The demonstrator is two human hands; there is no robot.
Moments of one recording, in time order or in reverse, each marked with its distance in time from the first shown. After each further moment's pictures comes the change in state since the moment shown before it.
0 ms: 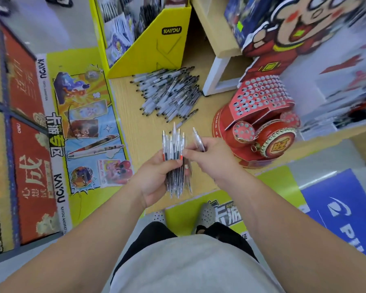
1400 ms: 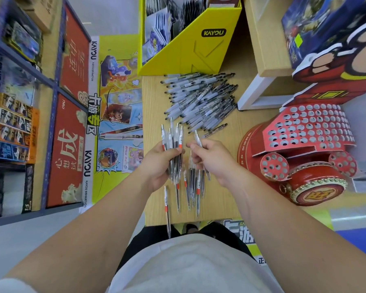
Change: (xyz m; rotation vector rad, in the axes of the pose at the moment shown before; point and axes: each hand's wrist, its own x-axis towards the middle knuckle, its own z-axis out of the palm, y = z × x) left_hand 0.079 0.022 -0.029 -0.038 0.456 0.058; right_hand 0.116 0.012 0.007 -0.152 -0.263 0.112
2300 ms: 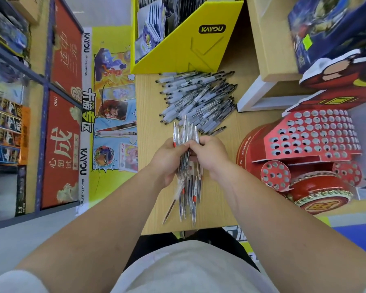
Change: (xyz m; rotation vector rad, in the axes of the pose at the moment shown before) left_hand 0.036 0.003 0.034 0.100 0.035 -0.067; right_hand 0.044 0.000 0.001 -0.017 0.127 0.058
